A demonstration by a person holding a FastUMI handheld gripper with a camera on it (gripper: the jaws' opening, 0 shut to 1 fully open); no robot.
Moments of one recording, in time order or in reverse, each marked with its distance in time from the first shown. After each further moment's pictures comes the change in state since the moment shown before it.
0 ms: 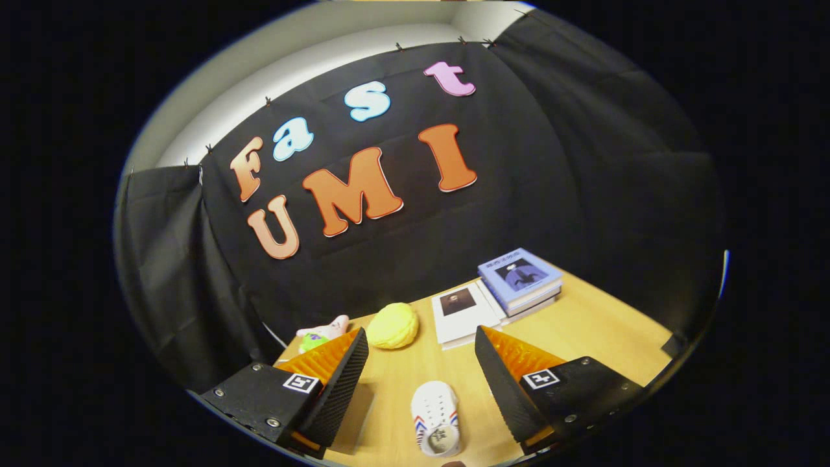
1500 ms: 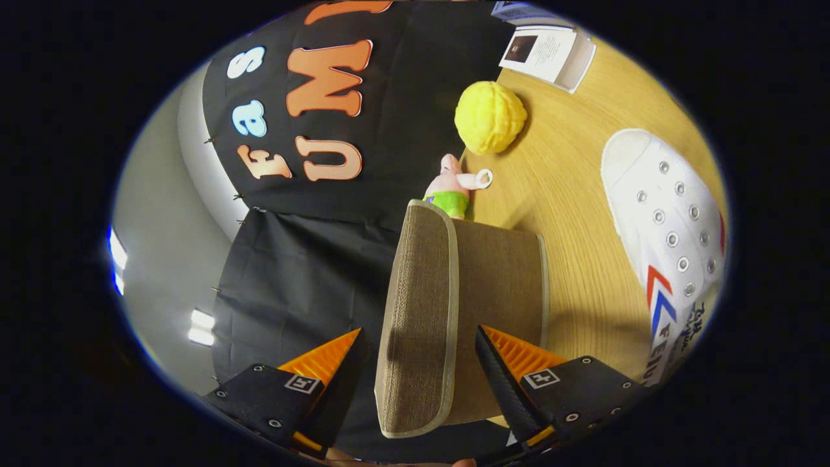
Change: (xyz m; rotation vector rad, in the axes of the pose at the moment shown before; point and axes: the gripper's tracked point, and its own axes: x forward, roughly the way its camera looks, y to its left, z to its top) arm 0.045 0.145 -0.232 0.714 0.723 0.643
